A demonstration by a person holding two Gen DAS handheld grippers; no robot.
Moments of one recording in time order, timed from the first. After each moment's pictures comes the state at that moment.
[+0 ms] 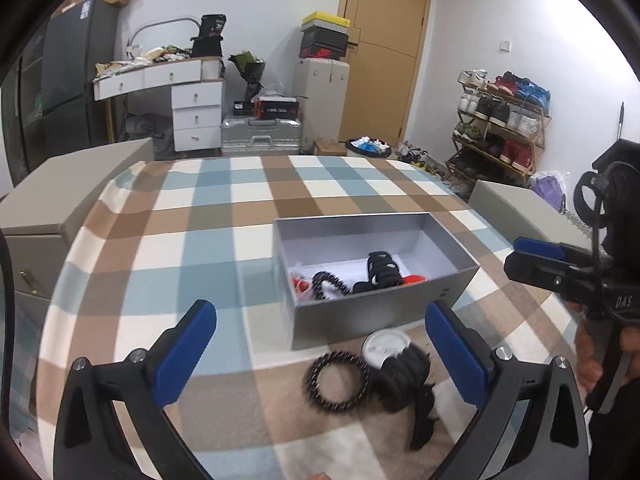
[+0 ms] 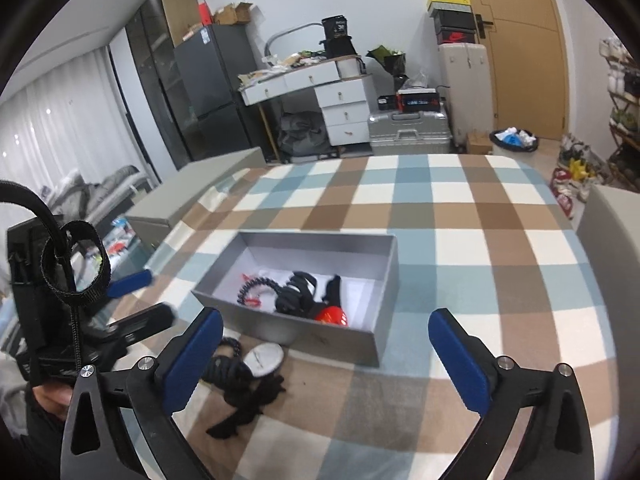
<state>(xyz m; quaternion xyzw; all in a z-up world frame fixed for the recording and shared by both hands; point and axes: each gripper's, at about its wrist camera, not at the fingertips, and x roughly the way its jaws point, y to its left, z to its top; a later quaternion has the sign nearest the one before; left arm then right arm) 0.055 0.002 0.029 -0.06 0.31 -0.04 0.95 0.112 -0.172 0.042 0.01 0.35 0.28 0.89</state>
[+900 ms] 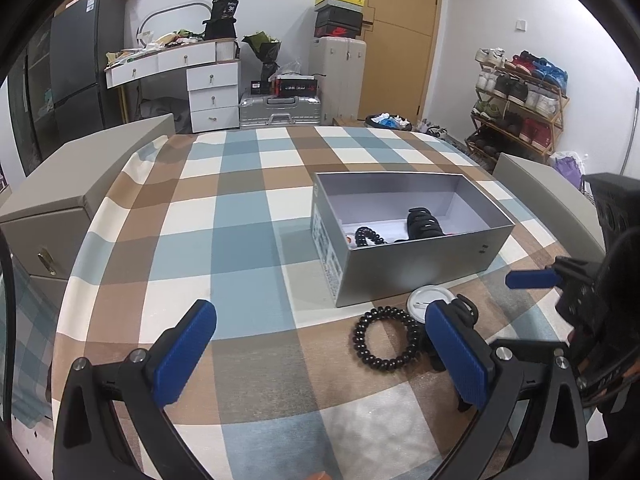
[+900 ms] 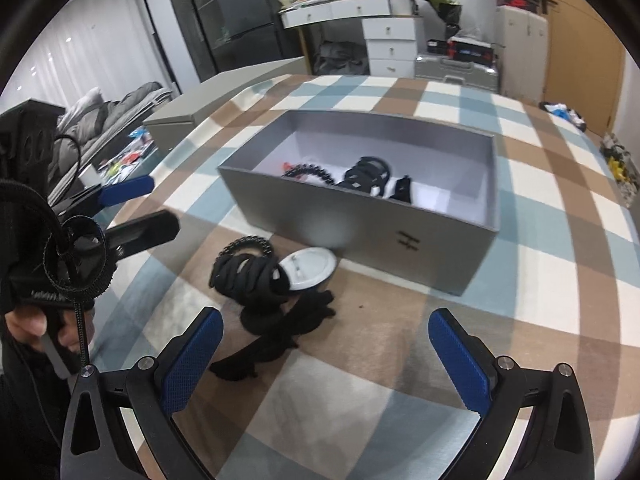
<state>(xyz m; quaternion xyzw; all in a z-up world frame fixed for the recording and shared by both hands) 0.050 0.024 0.008 -0.04 0.35 -0.02 0.94 0.094 -0.120 -0.018 -0.07 0.44 0.35 0.82</state>
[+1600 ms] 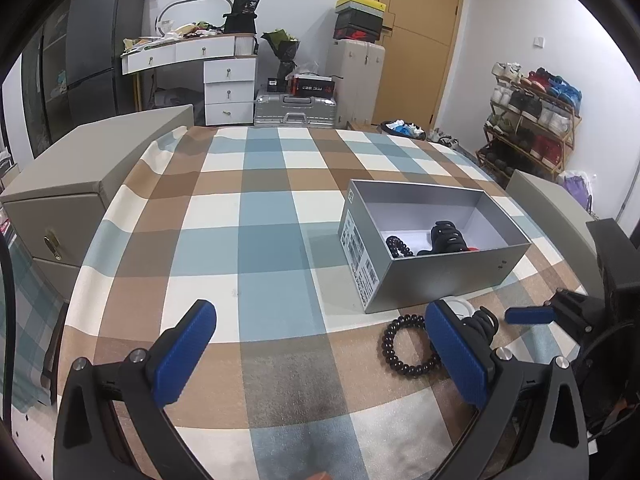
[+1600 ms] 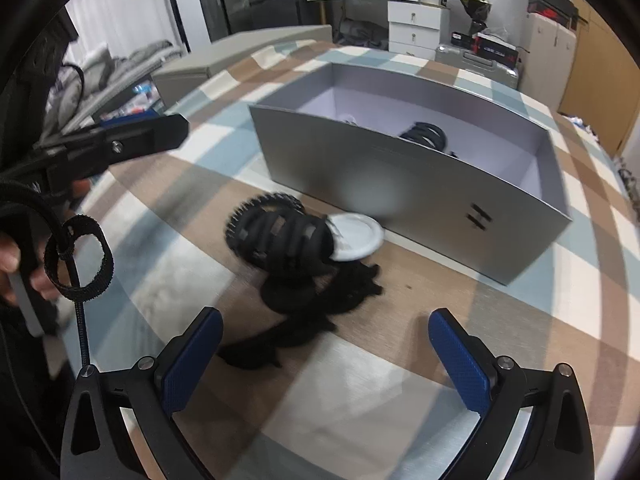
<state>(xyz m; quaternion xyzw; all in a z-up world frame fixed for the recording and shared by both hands) 0.052 0.045 0.007 -0.07 0.35 0.00 0.93 0.082 -0.095 -0.037 -0.16 0.46 0.33 0.81</state>
